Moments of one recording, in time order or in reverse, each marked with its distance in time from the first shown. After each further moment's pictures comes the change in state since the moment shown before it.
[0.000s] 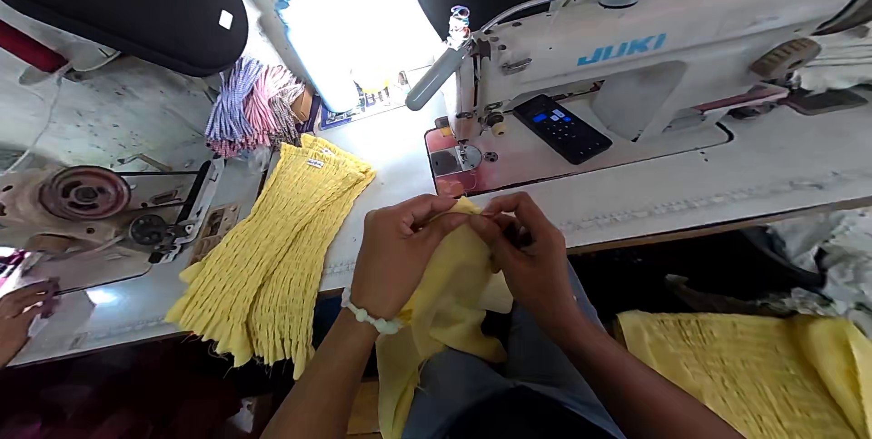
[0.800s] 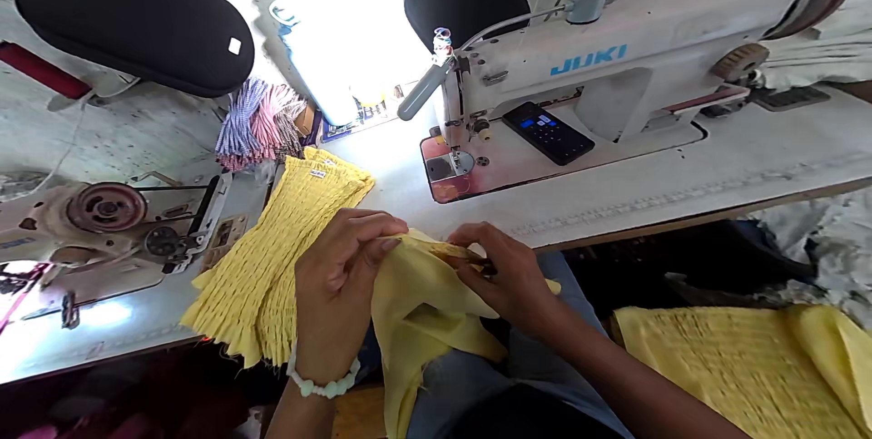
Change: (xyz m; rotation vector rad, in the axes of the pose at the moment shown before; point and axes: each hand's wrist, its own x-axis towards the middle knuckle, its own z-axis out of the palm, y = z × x) left_hand -0.039 -0.001 -0.035 -0.030 0.237 0.440; right_hand -0.017 0.005 -0.005 -0.295 -0.202 -0.270
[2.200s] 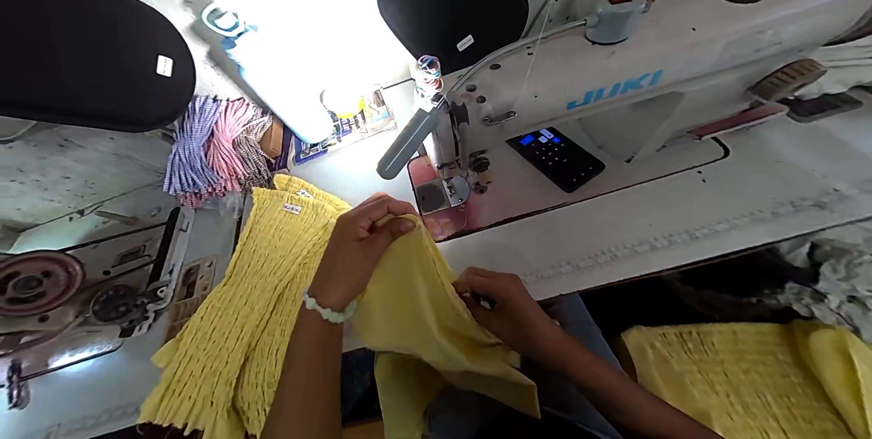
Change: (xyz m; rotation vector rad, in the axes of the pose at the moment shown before) left_hand 0.095 -0.098 0.036 -0.081 -0.416 -0.413; right_hand 0.011 0.062 0.007 0.201 -0.200 0.256
